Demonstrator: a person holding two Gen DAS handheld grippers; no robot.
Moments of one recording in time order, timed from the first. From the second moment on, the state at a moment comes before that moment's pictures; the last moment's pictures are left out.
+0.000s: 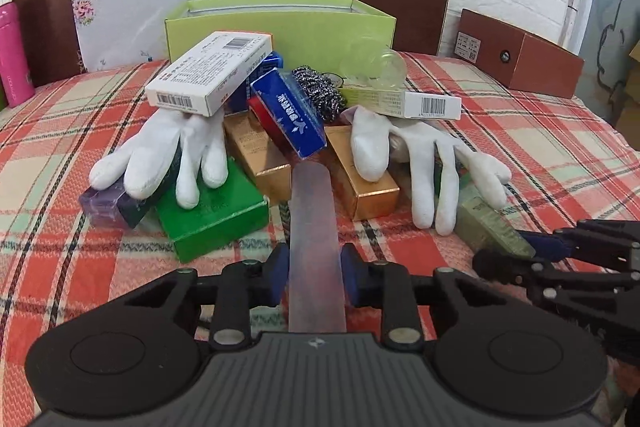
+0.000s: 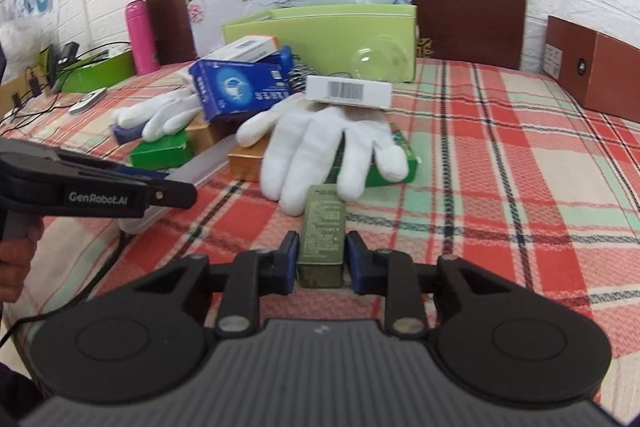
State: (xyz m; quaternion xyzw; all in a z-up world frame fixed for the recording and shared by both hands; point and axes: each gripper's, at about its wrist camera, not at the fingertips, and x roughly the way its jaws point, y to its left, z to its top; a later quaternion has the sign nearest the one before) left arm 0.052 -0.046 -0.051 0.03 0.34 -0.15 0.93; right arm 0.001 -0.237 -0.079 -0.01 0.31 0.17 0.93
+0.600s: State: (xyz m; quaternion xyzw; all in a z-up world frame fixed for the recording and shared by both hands) left arm 0.036 -0.023 -0.021 -0.01 0.32 -0.22 0.92; right arm -0.009 -0.233 -0.048 0.00 0.29 0.21 0.93
